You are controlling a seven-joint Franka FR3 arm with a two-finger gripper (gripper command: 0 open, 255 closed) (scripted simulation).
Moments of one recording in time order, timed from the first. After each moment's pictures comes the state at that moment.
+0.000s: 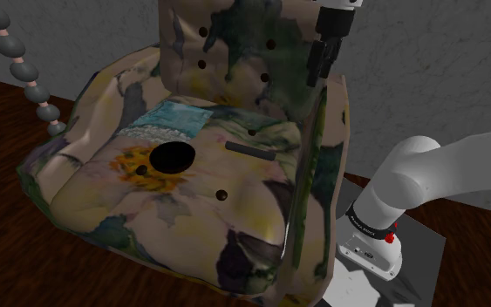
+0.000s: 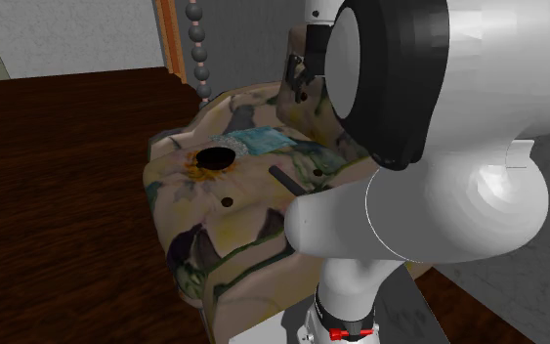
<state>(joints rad) -0.02 -0.77 0.05 -2.26 0.08 1.43 -0.11</state>
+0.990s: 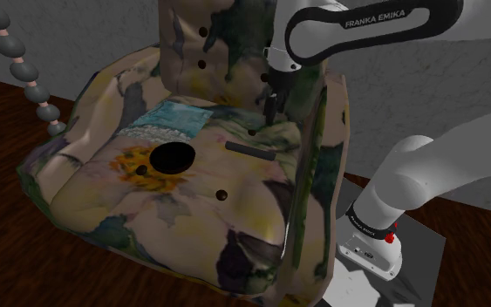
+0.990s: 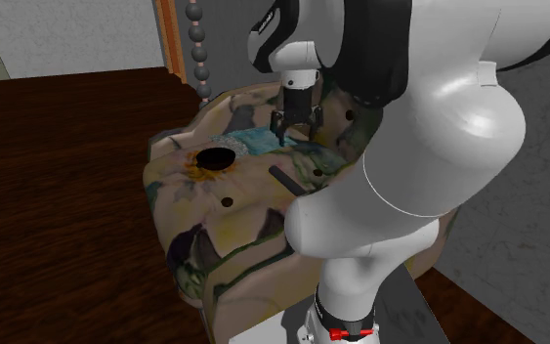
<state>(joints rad) 0.02 -0.55 0.14 -2.49 0.05 1.93 -0.16</state>
